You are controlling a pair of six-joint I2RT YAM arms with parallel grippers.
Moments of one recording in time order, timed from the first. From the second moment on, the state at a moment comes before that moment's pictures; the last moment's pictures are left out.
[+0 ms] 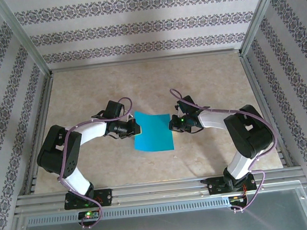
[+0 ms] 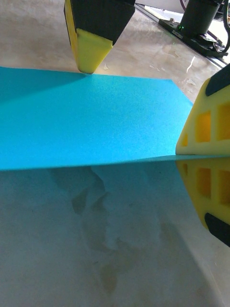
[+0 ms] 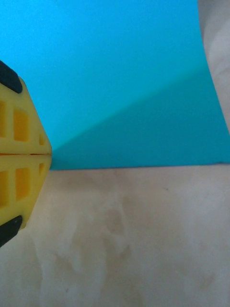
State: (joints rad) left arm -0.38 1.68 0.84 -0.24 0.64 -0.53; right arm 0.45 1.68 0.79 -0.18 -0.39 0.71
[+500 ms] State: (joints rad) left arm -0.39 1.63 0.84 -0.11 0.71 -0.64; right arm 0.47 1.70 0.80 -0.18 -0.37 0.68
